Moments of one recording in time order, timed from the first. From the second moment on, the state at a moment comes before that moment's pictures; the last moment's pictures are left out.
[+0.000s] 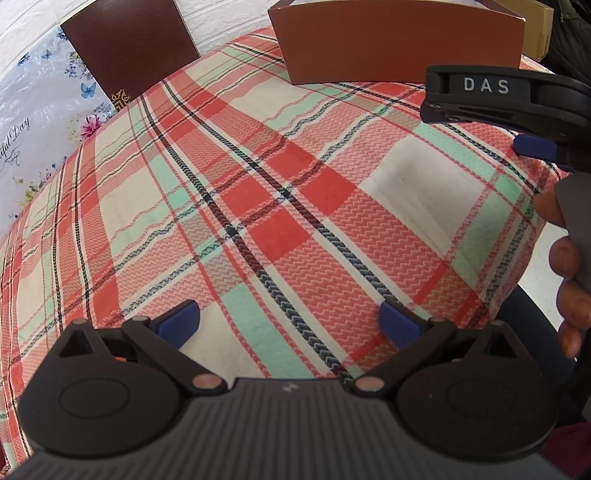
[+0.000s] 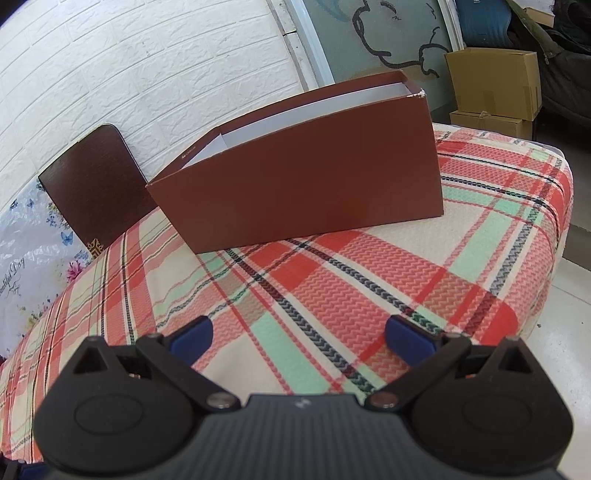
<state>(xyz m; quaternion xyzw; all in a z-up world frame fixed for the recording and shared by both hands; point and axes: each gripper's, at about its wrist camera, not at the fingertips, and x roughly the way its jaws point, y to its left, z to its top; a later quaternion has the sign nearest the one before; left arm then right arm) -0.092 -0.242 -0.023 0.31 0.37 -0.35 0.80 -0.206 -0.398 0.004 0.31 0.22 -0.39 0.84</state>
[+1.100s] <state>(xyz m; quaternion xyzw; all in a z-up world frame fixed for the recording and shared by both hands) -0.091 -0.244 -0.022 0.31 0.37 -0.35 0.80 -0.205 -0.398 0.005 0.31 0.22 -0.39 0.84</state>
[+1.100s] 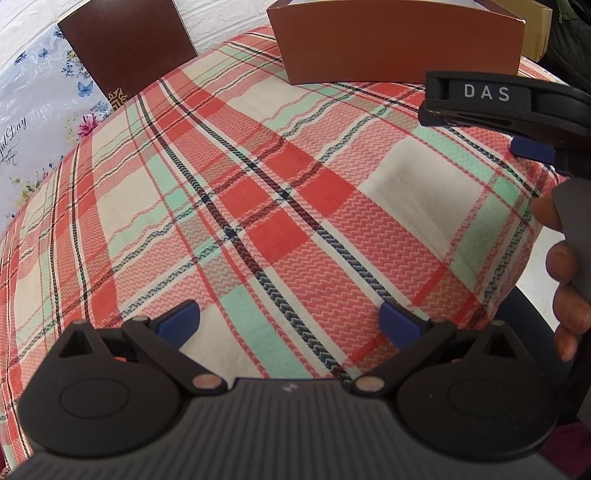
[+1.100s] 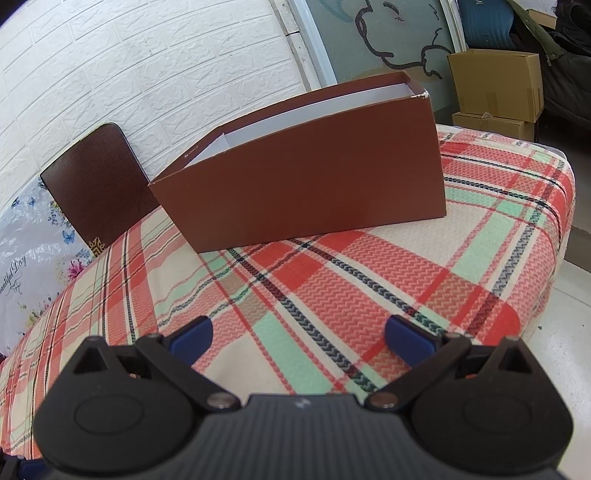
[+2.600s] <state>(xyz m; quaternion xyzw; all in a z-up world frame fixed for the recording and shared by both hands) -0.089 -0.241 -0.023 0.31 0.38 -0.36 0.80 -0.203 -0.394 0.004 0.30 0.22 -0.39 0.84</state>
